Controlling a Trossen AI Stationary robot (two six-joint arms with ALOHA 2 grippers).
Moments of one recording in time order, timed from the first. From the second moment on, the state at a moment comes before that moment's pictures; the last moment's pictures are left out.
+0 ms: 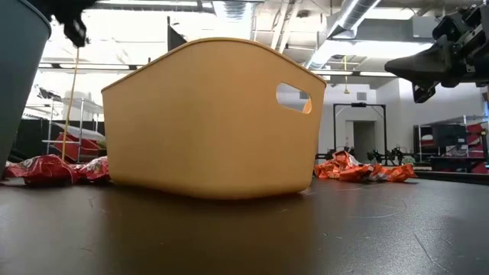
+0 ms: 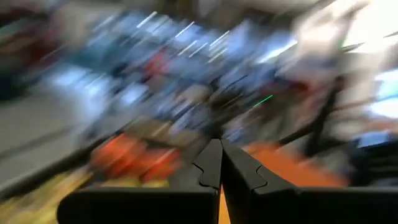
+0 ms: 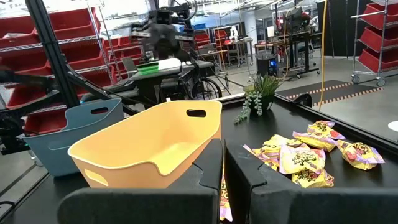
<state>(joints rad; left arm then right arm) -0.34 0.06 0.39 -0.17 -0.55 -0.18 0.15 0.00 0.02 0.04 0.32 0.16</state>
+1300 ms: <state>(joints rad) -0.14 0.85 0.47 -0.91 -0.35 -0.96 0.06 0.00 0.04 0.61 0.34 0.10</state>
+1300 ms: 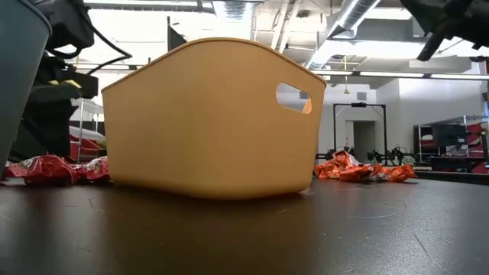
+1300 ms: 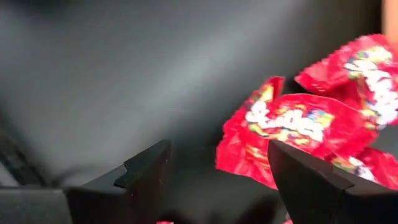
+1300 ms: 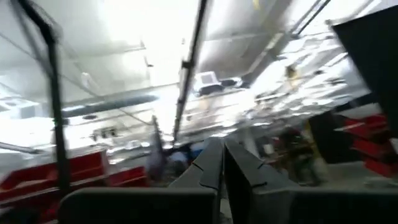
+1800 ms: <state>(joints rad) -0.10 0.85 0.47 -0.87 -0.30 -0.96 -0.15 0.08 0.06 0.39 0.34 0.23</state>
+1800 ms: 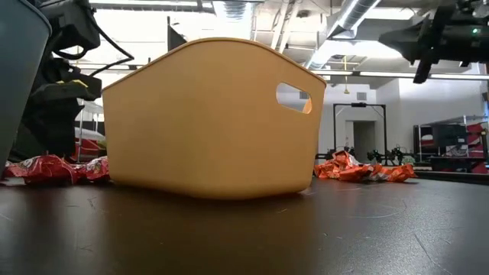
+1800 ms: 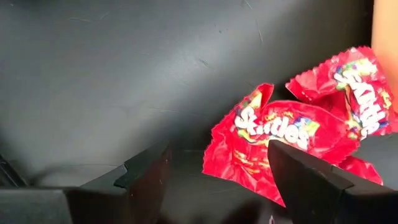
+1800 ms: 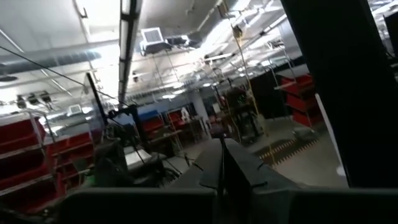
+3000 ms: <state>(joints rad) -0.10 0.91 0.44 -0.73 -0.39 -0.81 -0.15 0.10 0.07 0.39 0.34 0.24</state>
